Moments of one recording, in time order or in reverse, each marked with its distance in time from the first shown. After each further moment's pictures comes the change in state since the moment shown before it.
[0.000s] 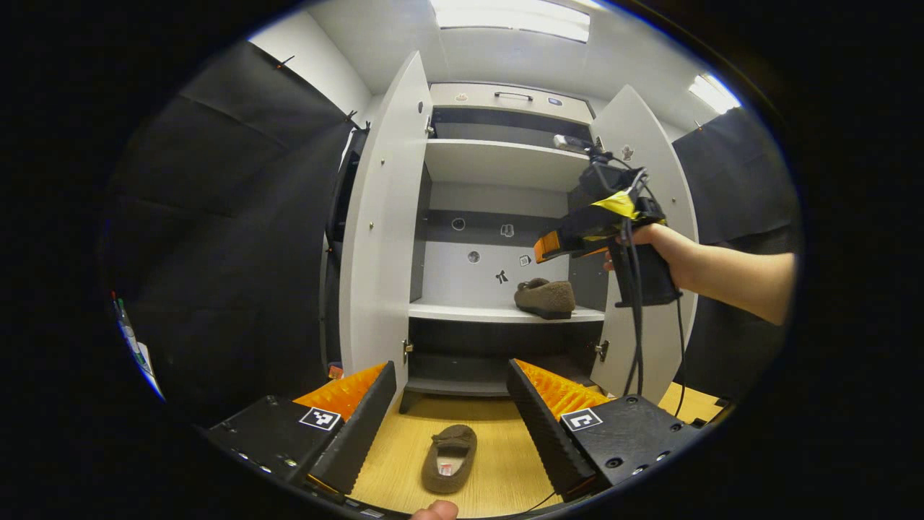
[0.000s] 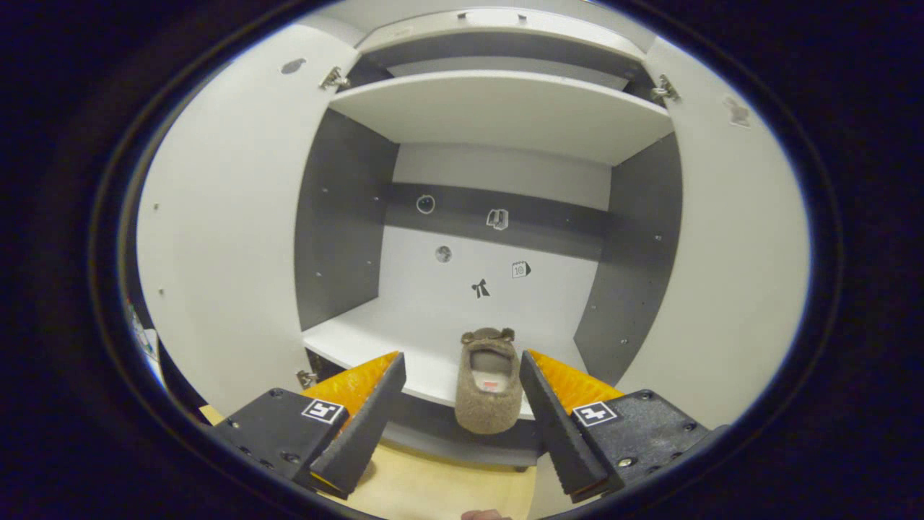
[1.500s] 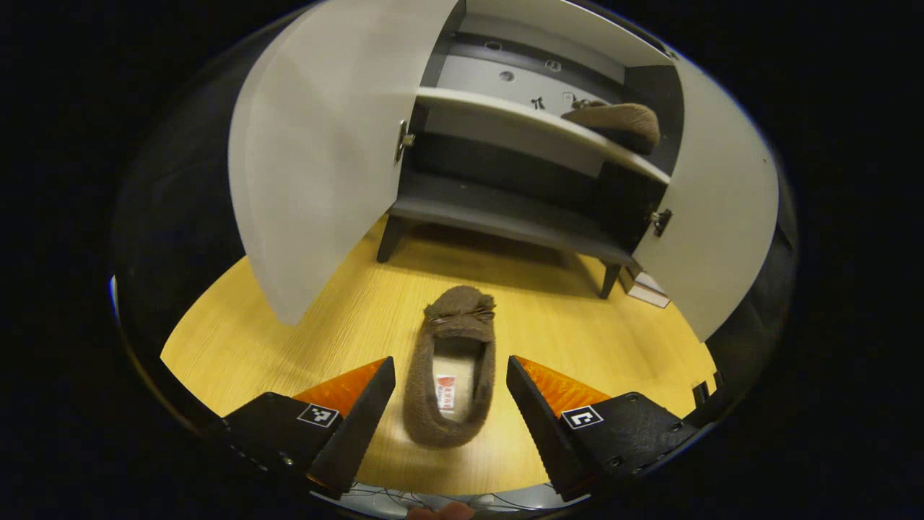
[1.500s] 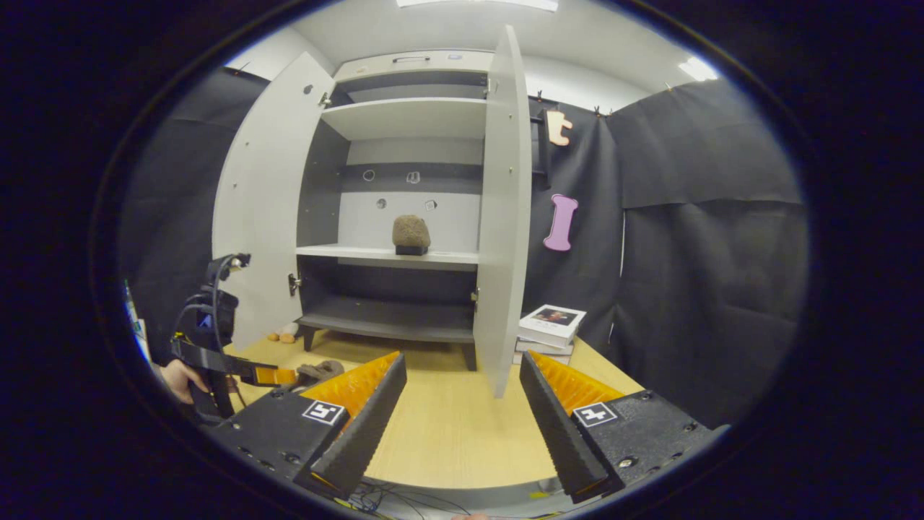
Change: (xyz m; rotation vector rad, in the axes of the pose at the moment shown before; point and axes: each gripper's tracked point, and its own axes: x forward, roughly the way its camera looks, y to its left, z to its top) left arm 0.067 0.033 -0.265 -0.145 0.725 0.004; right arm -0.253 -0.053 -0.242 0.127 0.007 -0.280
